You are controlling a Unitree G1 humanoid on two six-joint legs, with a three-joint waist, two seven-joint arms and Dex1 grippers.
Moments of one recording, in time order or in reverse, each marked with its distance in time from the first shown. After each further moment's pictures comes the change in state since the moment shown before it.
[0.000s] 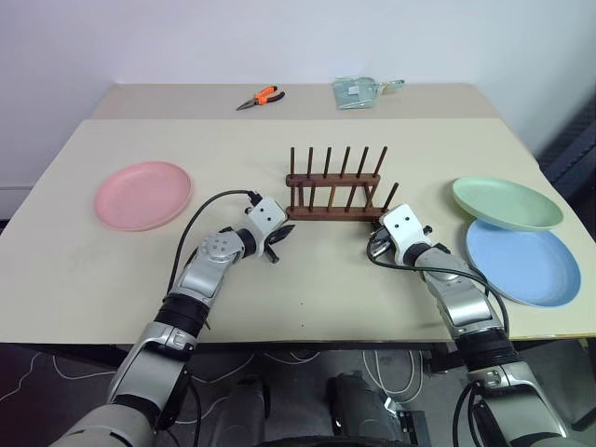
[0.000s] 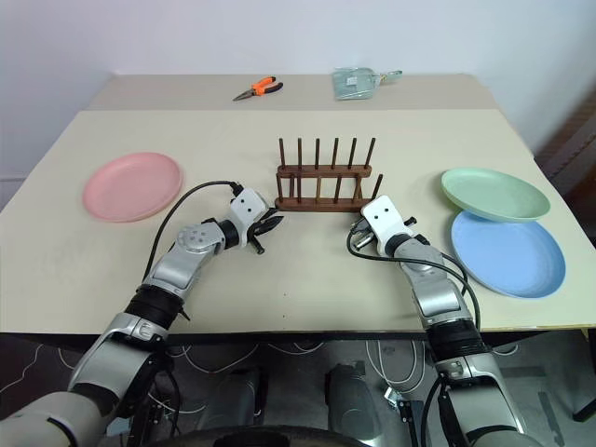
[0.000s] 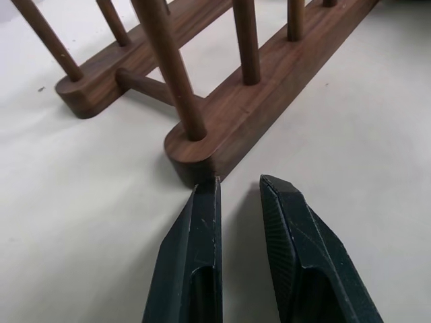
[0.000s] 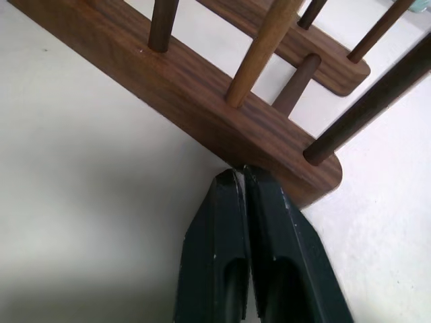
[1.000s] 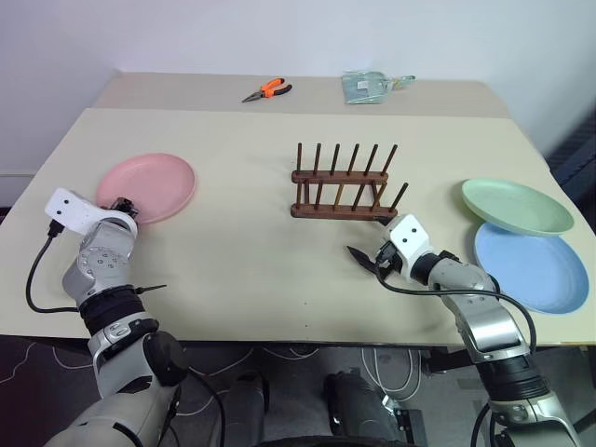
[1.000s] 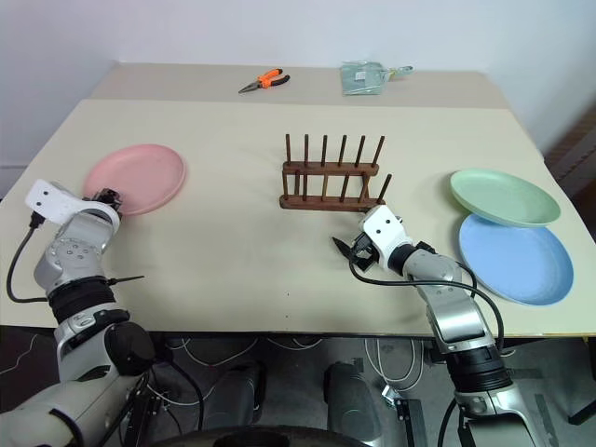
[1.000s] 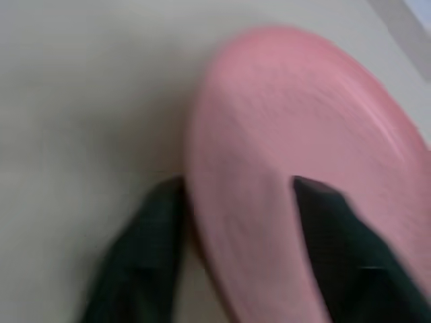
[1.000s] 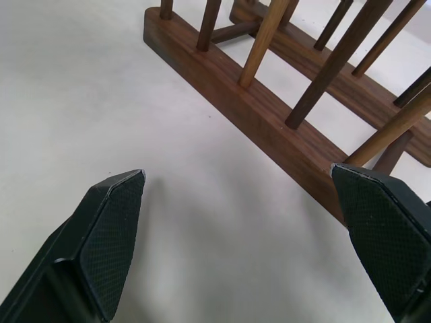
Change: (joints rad) left arm -0.113 -0.067 1.031 -0.109 -0.604 0.559 0.952; right arm 0.116 -0.049 -0.003 -0.255 0.067 0.010 0.137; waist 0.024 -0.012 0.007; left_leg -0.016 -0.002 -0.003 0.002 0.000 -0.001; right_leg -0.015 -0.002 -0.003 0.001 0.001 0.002
